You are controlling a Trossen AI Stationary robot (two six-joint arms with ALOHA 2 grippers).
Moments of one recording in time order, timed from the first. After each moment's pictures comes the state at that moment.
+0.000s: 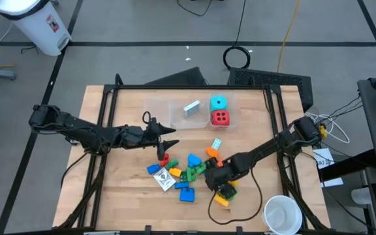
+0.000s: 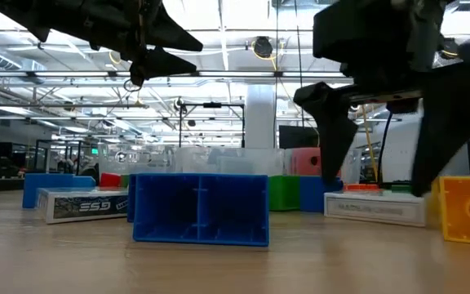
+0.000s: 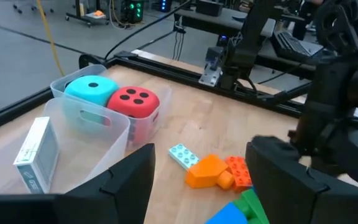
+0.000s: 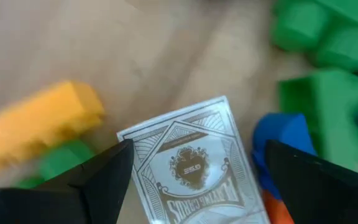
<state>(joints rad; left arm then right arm) -0.14 1.23 0.56 0.47 -0.34 -0.28 0.39 1.79 1.12 -0.53 0.05 -0.15</state>
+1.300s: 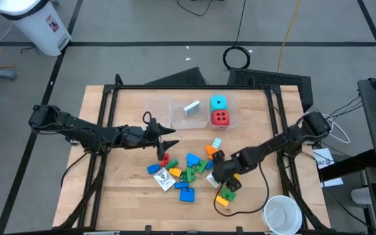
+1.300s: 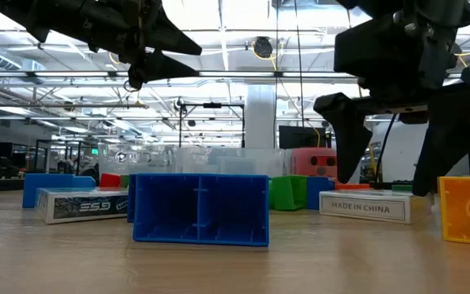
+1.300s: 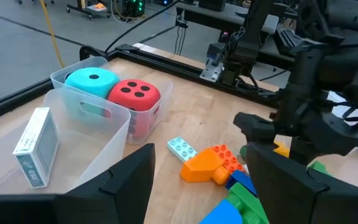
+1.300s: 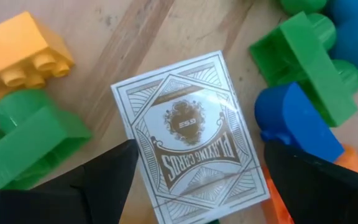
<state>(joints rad) -0.14 1.23 0.56 0.44 -0.34 -0.31 0.37 1.68 0.91 -0.39 0.05 -0.14</state>
